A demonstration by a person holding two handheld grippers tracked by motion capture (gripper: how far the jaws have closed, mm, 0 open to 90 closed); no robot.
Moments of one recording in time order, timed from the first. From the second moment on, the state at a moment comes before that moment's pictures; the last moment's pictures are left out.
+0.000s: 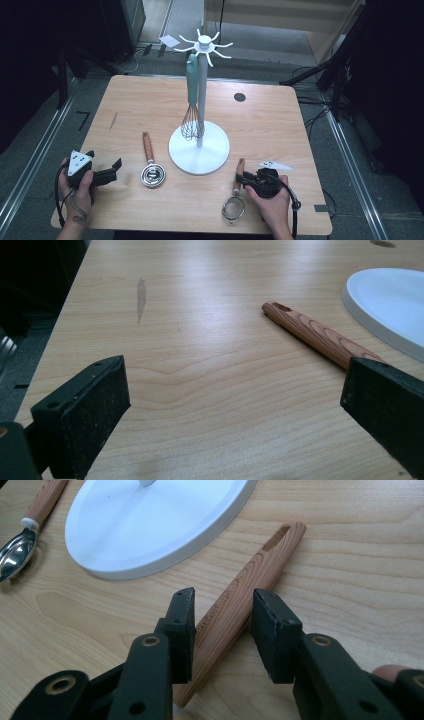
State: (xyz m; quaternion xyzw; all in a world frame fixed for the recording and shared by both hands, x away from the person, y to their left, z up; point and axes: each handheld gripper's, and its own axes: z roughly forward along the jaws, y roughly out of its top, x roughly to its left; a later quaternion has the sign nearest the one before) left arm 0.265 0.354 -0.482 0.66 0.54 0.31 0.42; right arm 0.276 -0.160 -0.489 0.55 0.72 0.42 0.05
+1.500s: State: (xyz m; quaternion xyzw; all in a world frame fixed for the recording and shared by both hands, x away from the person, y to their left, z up) left arm 0.265 0.354 -0.482 0.66 0.53 0.31 0.42; right arm 0.241 -0.176 -0.470 0.48 0.76 0.45 0.02
